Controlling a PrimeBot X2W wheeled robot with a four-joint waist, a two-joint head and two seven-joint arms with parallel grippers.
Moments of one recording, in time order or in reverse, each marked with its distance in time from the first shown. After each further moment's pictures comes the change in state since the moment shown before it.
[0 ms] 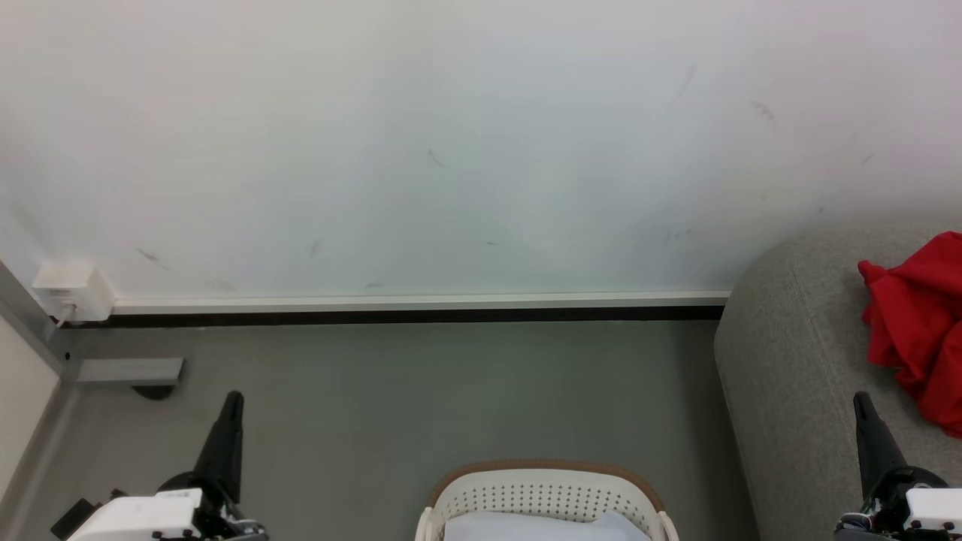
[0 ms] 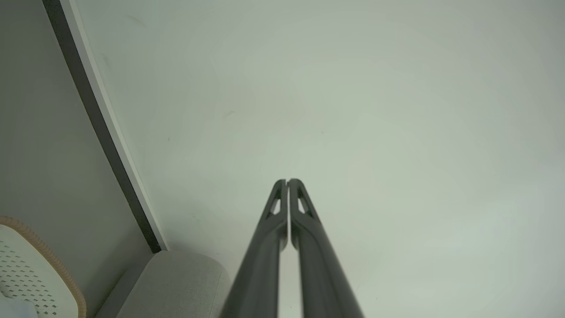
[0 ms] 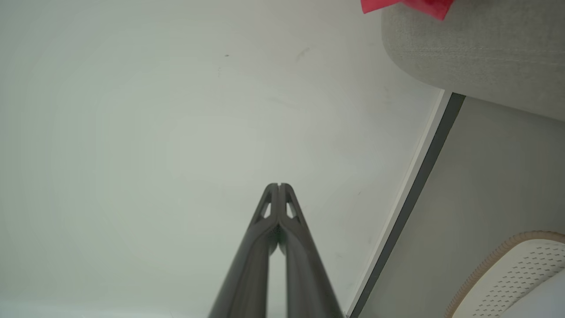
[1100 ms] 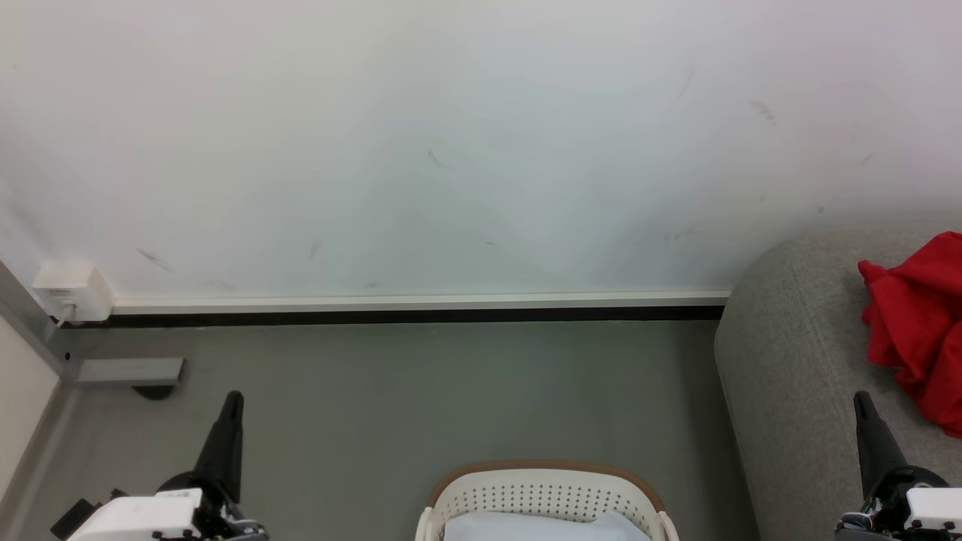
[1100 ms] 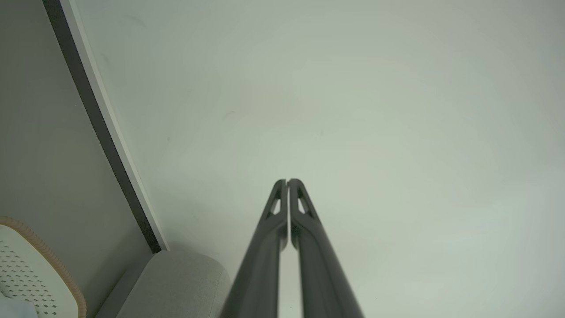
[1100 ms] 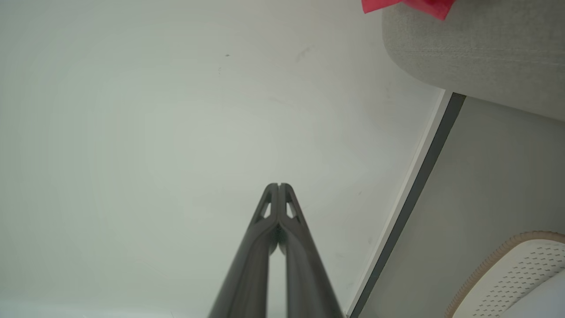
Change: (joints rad) left arm 0.000 0.000 0.000 0.000 0.000 0.000 0.000; right arm 0.000 -0.008 0.010 -0.001 0.011 0.000 -0.006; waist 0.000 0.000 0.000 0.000
